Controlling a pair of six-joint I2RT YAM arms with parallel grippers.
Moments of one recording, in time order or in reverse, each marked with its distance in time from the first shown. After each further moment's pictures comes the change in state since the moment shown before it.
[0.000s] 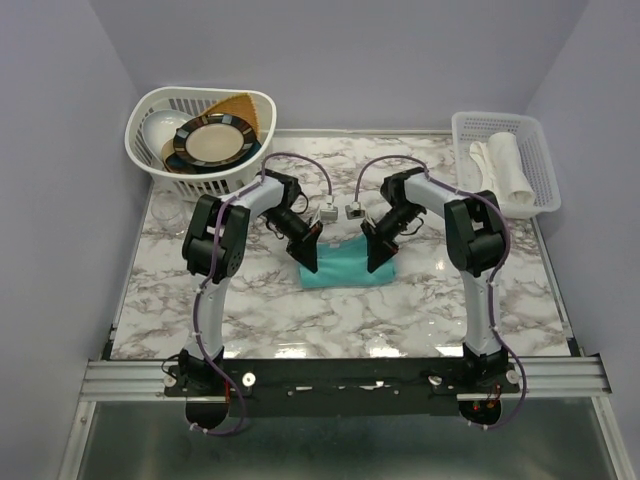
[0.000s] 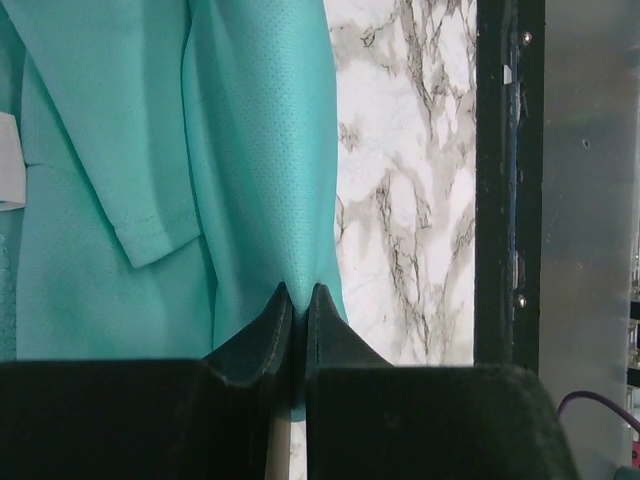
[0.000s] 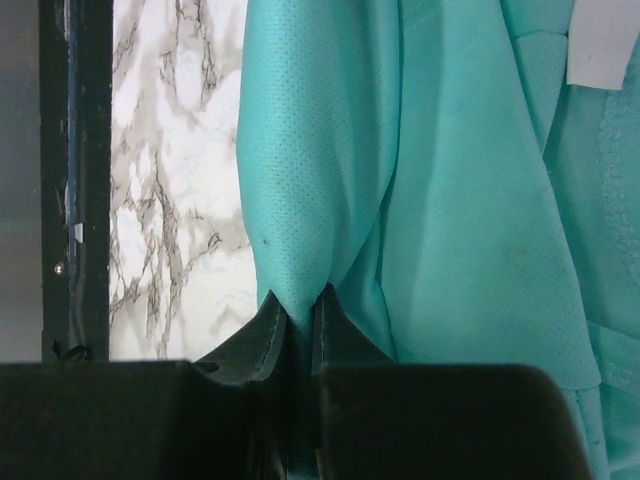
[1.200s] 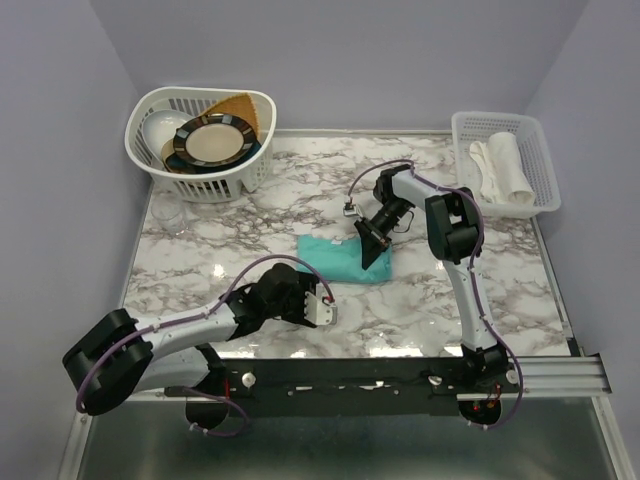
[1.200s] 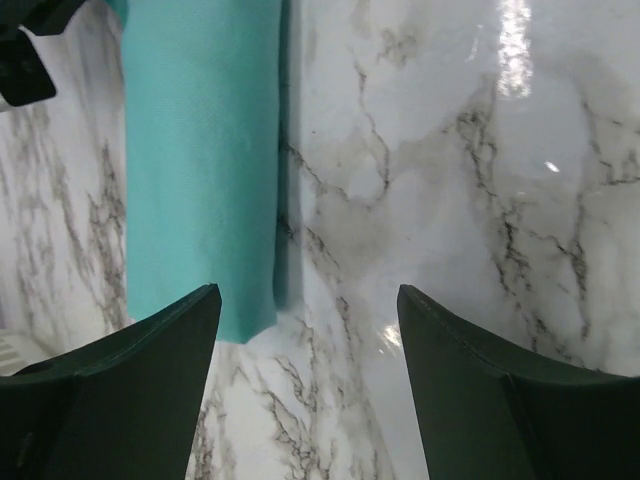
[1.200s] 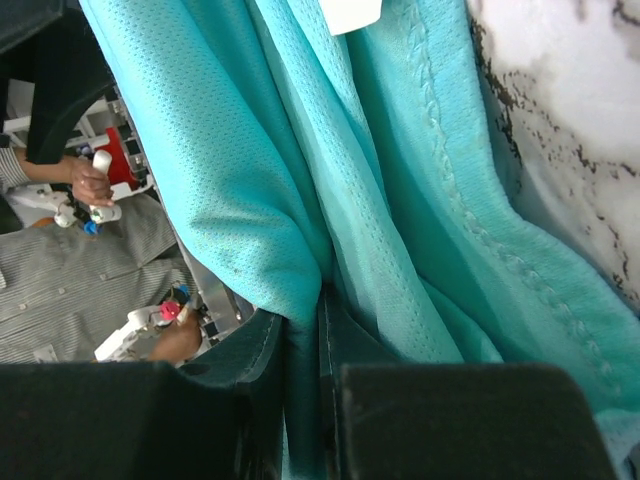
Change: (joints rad) left arm -0.492 -1.058 -1.213 1.304 -0.880 -0.153; right arm -0.003 0.300 0.316 -0.176 0.010 0.547
